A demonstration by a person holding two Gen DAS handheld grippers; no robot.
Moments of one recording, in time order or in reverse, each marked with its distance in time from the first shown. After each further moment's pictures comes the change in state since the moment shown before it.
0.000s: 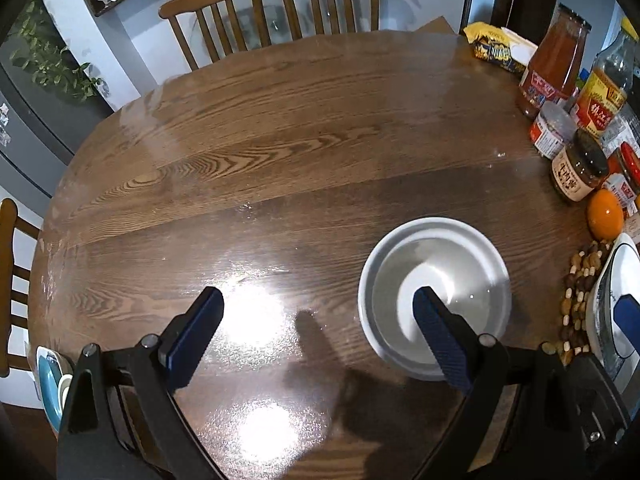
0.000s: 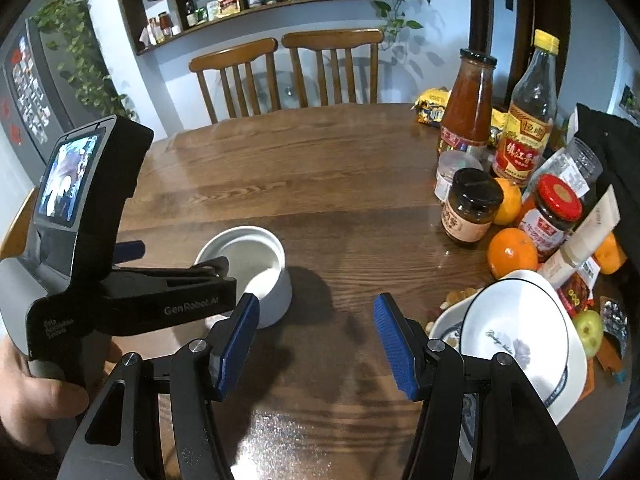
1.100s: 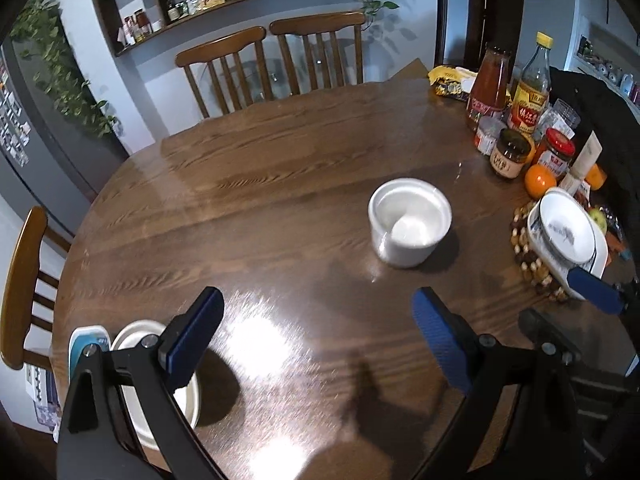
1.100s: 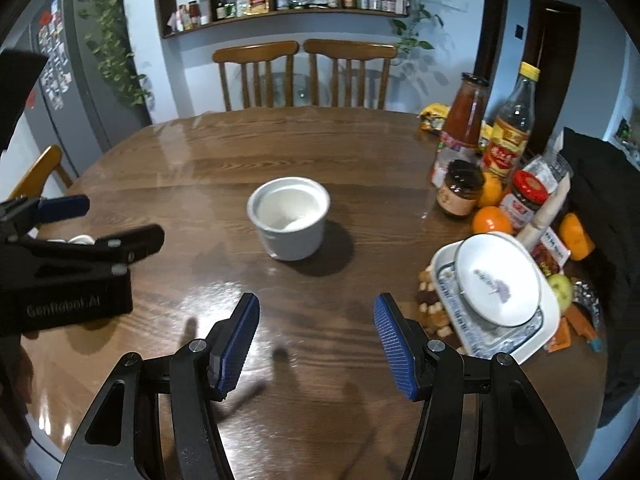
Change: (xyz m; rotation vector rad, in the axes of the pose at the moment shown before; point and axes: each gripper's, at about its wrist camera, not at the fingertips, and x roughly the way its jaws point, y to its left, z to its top) left arm -0.114 0.036 -0.081 0.048 -0.203 -0.027; right arm -0.067 0.044 -0.060 -0.089 -0.042 -0.073
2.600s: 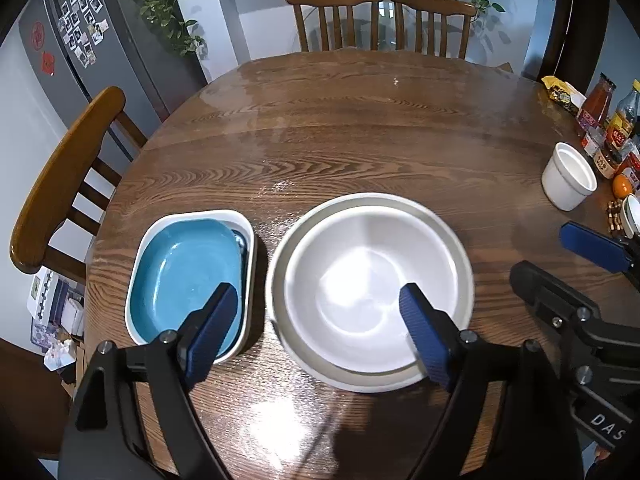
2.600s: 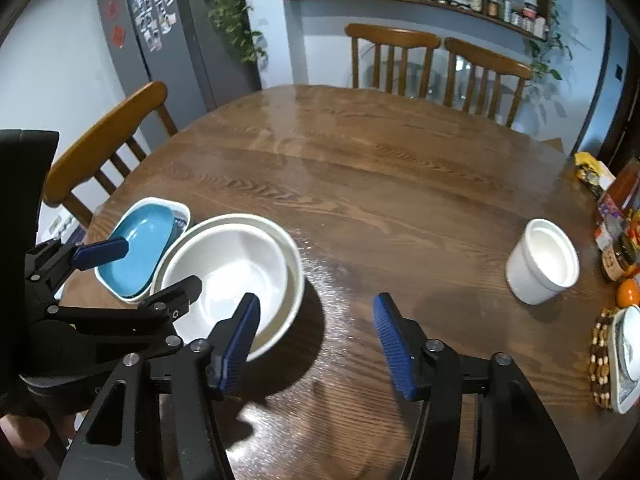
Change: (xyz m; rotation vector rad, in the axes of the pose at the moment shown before) left arm -0.001 0.187 -0.113 -0.224 0.100 0.130; right arm 0.022 0.213 0.005 -0.206 0.055 0.257
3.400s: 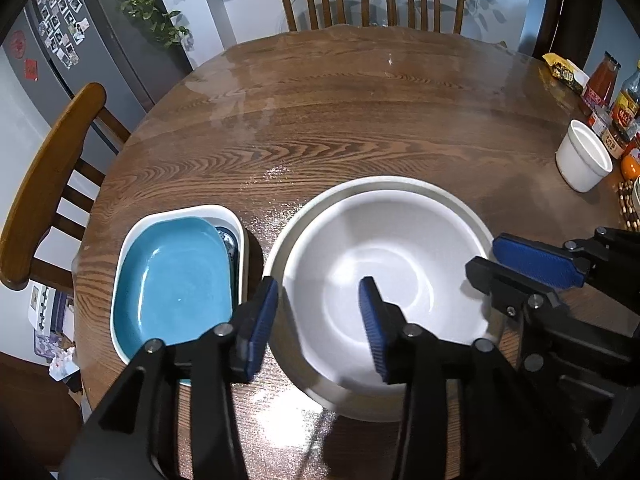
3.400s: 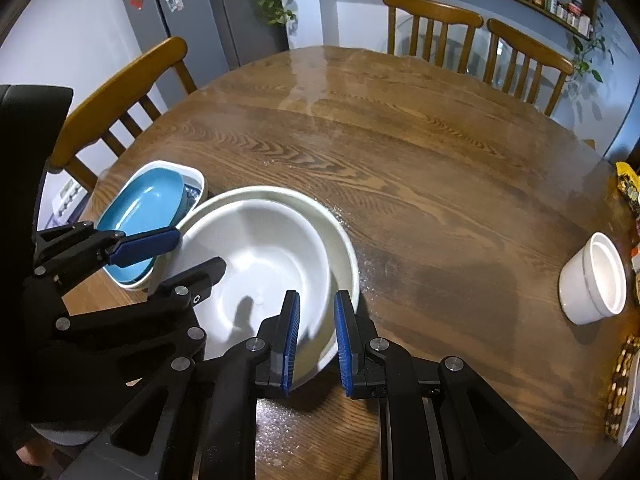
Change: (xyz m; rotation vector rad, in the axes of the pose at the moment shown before) left arm 0.035 0.011 0.001 0.048 0.059 -0.005; right arm 0.053 0.027 0.008 -0.089 0.128 0.062
